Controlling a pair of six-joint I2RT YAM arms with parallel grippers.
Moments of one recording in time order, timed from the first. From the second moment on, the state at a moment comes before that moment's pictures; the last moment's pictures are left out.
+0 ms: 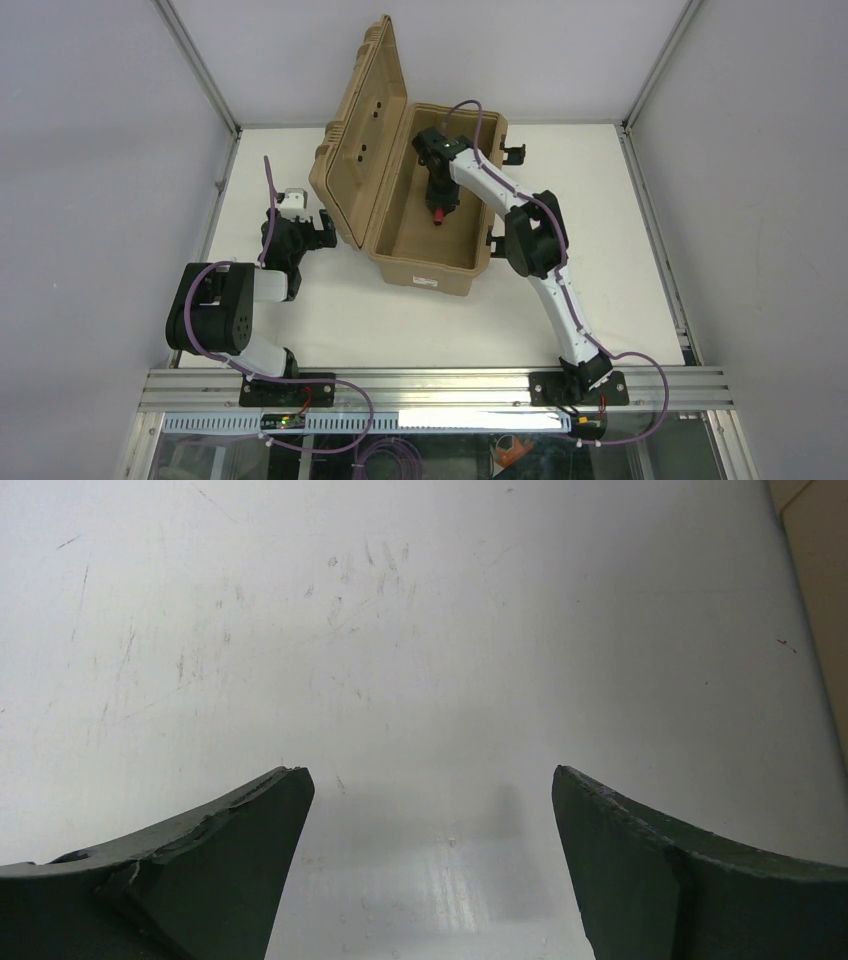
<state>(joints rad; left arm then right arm) -0.02 1.54 0.38 0.85 0.02 -0.05 0.61 2.41 2.23 -1.10 0.19 0.71</state>
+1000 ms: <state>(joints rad) -0.02 1.54 0.38 0.85 0.02 -0.05 0.59 2.45 2.22 -1.05 0.11 0.69</state>
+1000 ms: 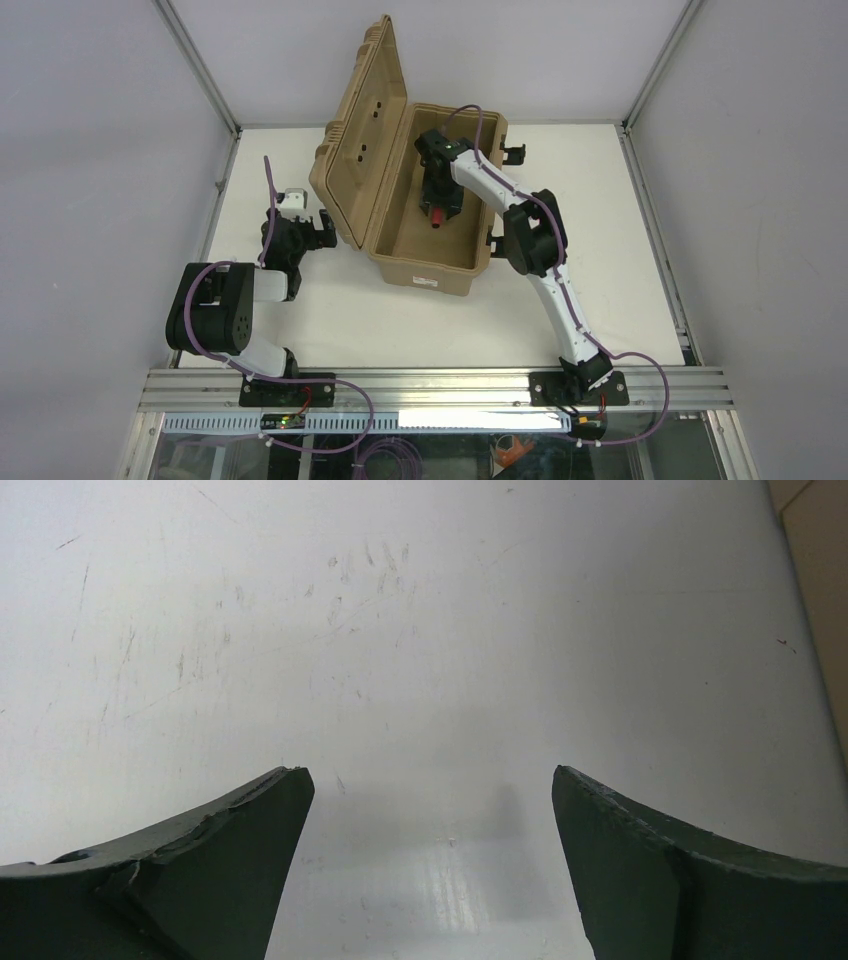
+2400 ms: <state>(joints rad) -0.02 1.54 0.38 0.85 0.02 -0.05 0.57 2.00 2.24 -1.05 0.18 0.46</state>
